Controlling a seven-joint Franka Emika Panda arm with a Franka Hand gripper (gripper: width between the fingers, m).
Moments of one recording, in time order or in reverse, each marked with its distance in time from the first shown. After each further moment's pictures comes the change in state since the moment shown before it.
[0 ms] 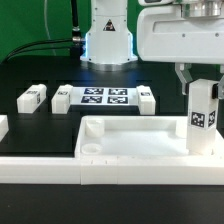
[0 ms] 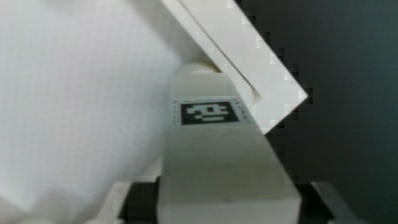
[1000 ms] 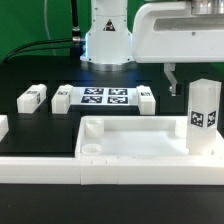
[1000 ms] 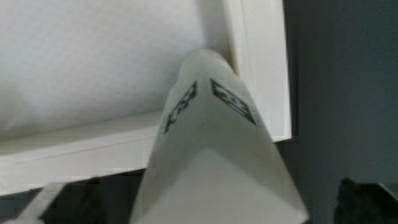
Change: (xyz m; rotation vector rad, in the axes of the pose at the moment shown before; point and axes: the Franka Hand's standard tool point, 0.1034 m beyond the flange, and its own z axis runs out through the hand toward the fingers) arm 0.000 -0.007 -0.002 -0.034 -0.003 -0.724
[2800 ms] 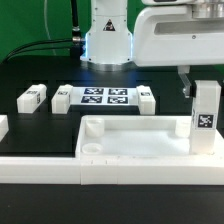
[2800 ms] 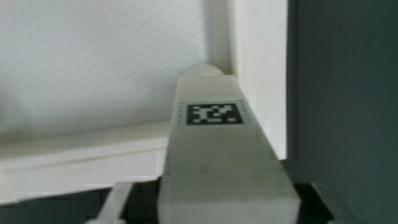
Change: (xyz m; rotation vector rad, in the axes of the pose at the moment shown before) arm -0.006 0.001 0.003 0.010 -0.031 0.035
